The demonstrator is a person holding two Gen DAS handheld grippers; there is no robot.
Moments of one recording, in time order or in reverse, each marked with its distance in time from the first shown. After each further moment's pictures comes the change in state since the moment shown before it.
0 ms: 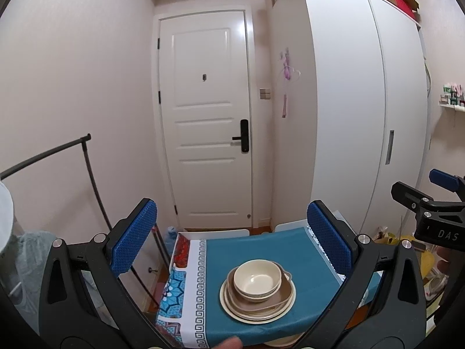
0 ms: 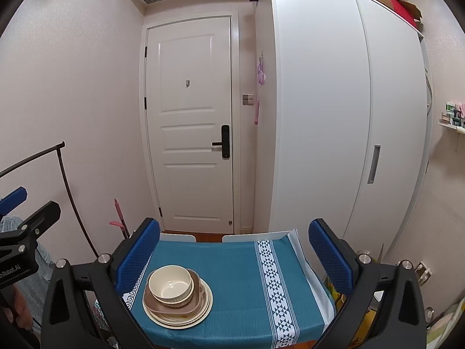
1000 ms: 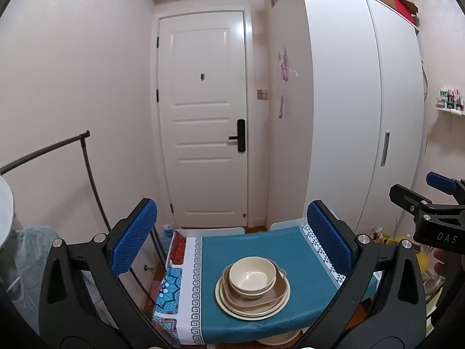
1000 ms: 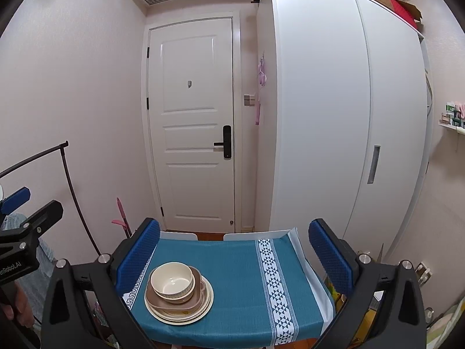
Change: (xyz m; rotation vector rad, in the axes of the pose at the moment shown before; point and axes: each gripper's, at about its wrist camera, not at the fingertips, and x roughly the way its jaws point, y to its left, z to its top) left arm -0.009 0.009 0.002 -0.016 0.002 -0.030; right arm -0.005 -0.002 -0.005 -0.004 -0.004 0.017
